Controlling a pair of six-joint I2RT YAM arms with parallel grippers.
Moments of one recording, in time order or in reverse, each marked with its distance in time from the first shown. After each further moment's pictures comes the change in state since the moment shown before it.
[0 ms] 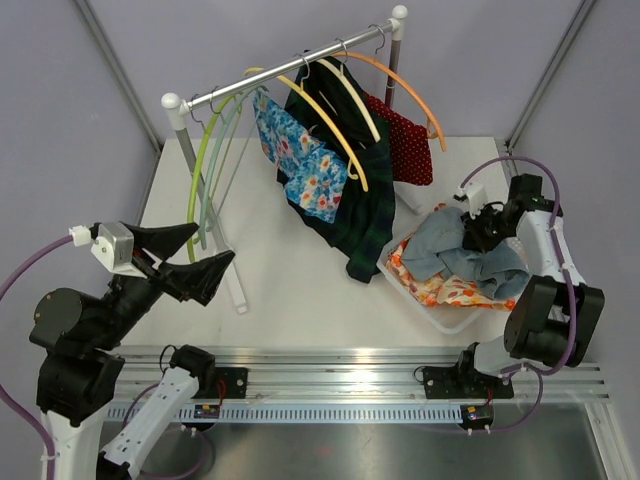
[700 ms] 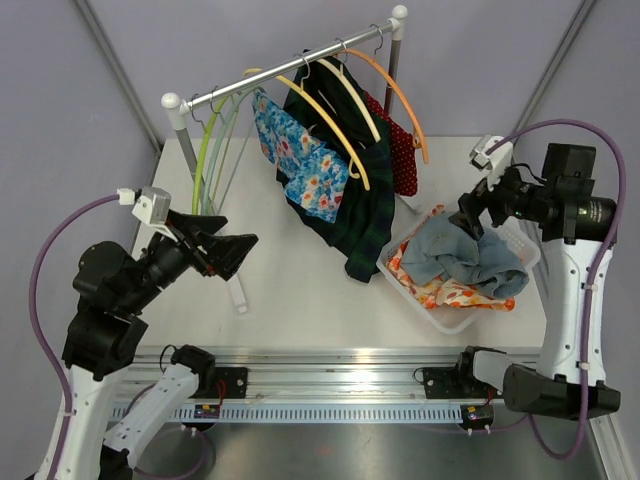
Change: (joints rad) left arm 0.000 0.132 -0.049 0.035 0.043 -0.131; right arm 0.032 -0.259 0.391 -0.264 -0.175 0.084
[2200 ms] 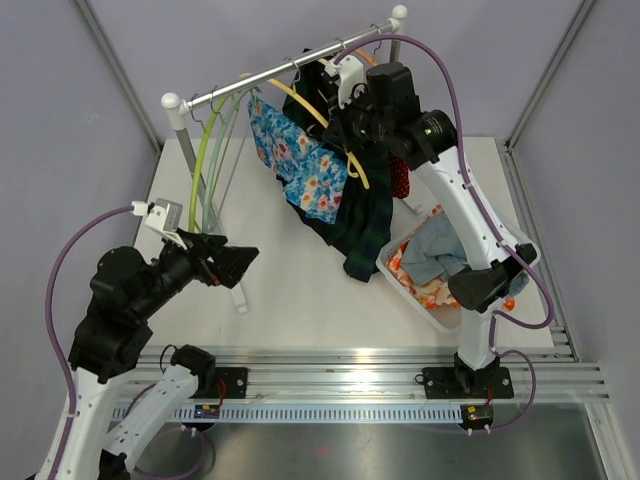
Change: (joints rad) left arm -0.026 -0.032 -0.084 -0.112 -0.090 -0.037; right arm 0.820 0.747 0.873 0.264 0.473 0.716
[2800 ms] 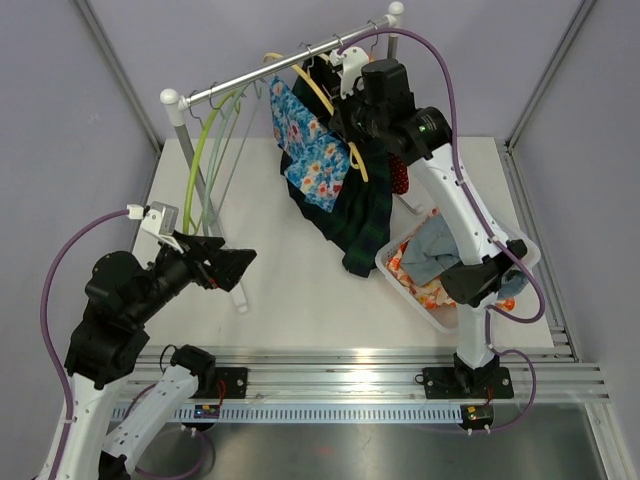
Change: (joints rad) left arm -0.001 -0.023 0.008 -0.020 -0.007 -0.001; right arm 0.000 0.064 0.090 -0.005 0.175 0.066
